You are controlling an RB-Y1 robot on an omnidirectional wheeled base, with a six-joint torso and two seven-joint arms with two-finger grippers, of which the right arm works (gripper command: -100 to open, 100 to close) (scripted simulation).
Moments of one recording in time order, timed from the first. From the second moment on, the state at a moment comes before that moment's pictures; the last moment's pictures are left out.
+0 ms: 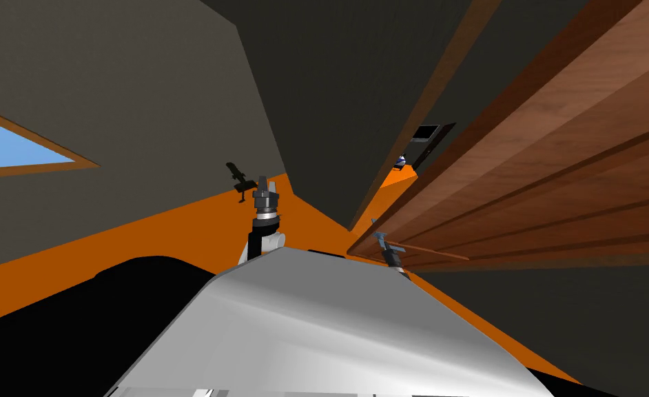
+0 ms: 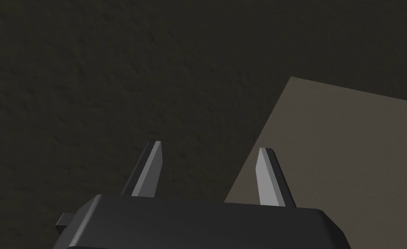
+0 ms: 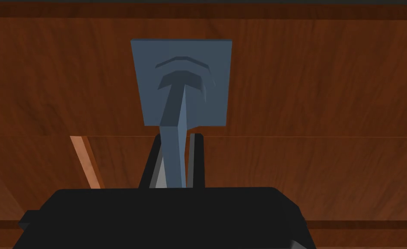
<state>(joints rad) 0.17 -0.43 0.00 -0.63 -0.02 -1.10 -0.42</state>
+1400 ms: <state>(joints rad) 0.21 -0.47 0.03 -0.53 0.00 -1.27 -0.46</state>
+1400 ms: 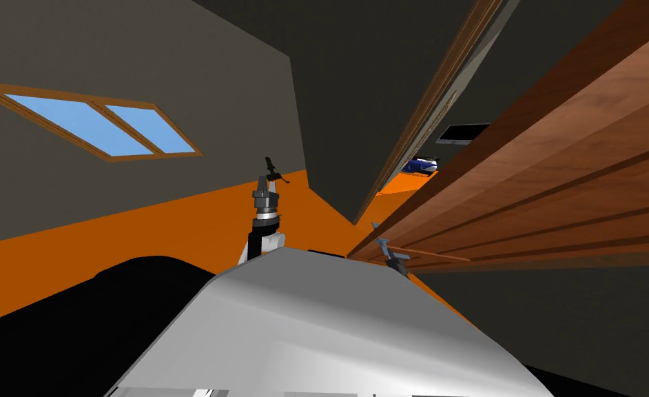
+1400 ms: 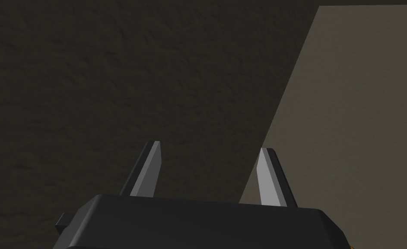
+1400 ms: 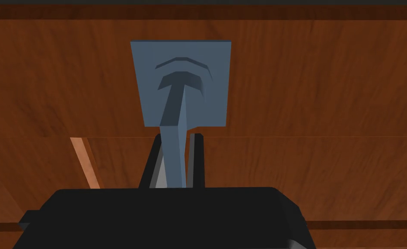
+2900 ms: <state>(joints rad) 0.11 -0.45 0.02 -0.50 0.05 -1.22 -0.47</state>
